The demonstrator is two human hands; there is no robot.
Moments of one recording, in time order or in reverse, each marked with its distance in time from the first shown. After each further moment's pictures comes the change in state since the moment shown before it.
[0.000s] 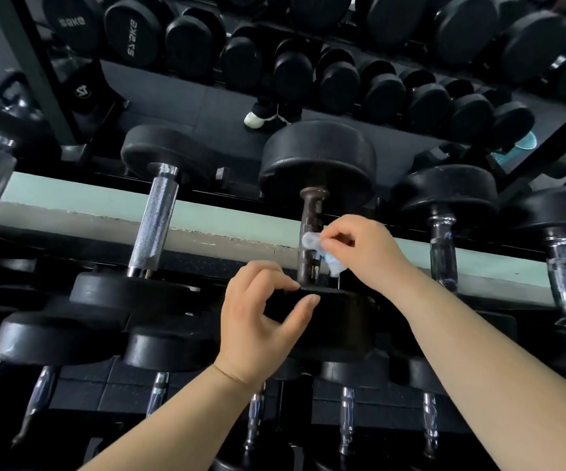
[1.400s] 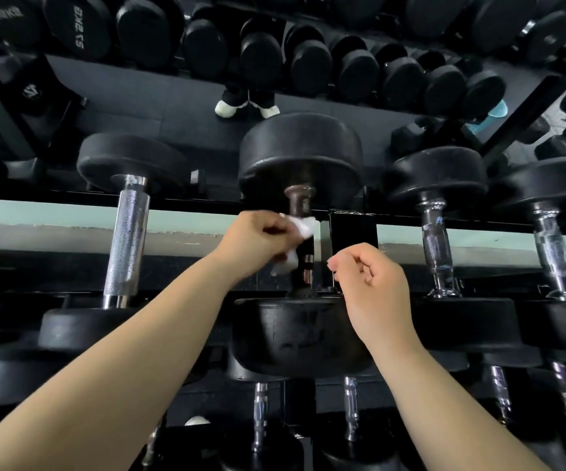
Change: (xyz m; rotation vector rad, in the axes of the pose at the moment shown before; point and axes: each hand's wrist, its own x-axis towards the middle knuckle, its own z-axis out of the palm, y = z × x) left_hand 0.102 -0.023 0.014 -0.183 -0.601 -0.550; right_hand -0.043 -0.020 0.028 0.373 0.401 0.303
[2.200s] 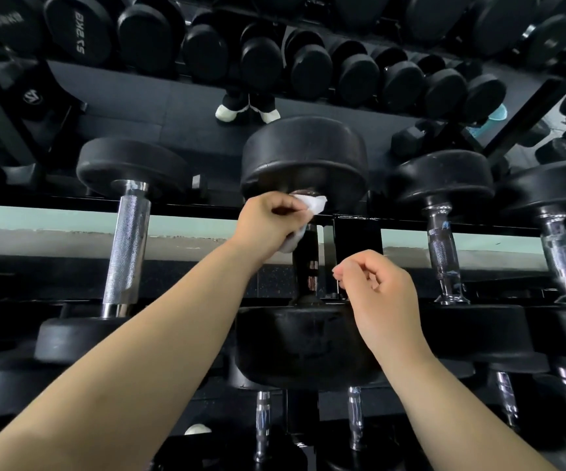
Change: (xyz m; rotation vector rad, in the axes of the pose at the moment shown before) left_hand 0.022 0.008 0.008 -0.226 0.133 -0.007; right_hand -0.001 -0.003 0.001 -0.001 -0.028 0.044
